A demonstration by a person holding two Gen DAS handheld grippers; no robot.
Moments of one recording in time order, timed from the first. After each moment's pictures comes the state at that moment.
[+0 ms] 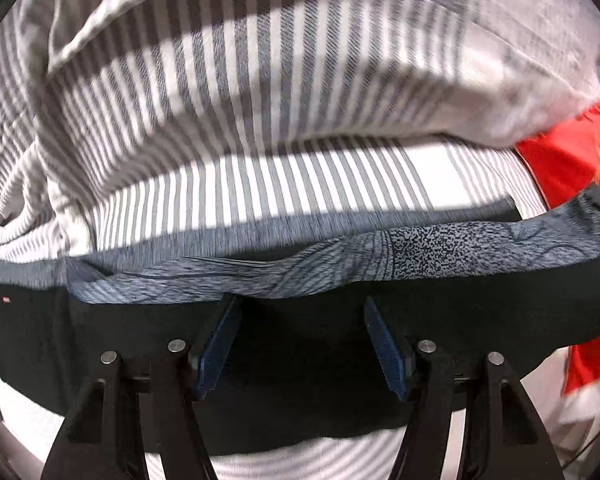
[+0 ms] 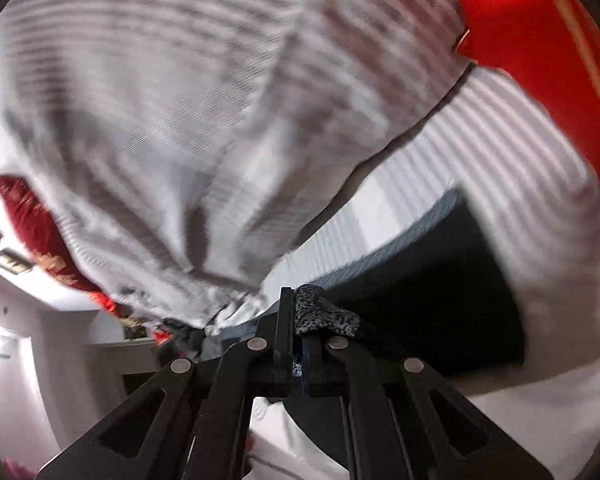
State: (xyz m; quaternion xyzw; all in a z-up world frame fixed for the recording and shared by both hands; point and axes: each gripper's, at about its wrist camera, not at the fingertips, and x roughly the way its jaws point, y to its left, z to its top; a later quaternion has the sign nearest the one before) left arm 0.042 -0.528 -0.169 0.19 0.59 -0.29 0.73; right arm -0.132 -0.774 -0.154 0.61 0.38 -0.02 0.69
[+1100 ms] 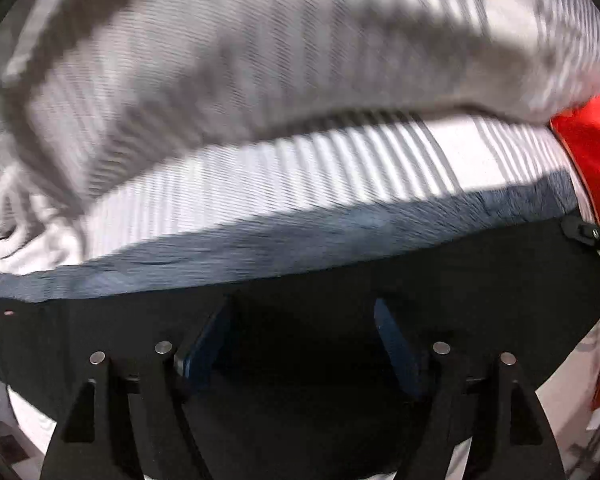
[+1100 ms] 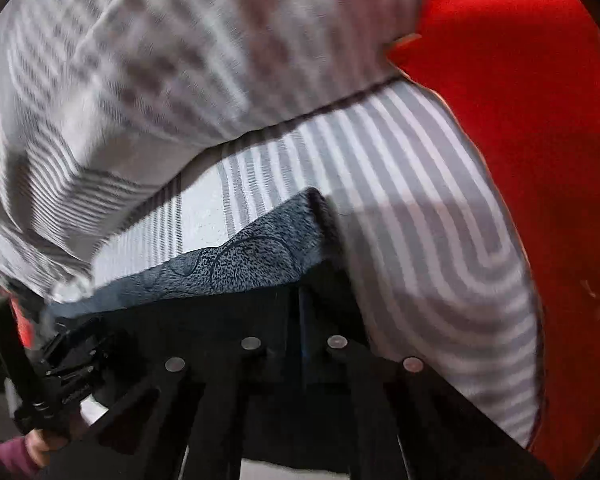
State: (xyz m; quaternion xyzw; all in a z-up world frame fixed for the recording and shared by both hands) left arm 0.041 -0.530 -0.199 0.25 0.58 -0.26 0.73; right arm -0.130 -0.766 -0.200 0.41 0.53 -0.15 0.73
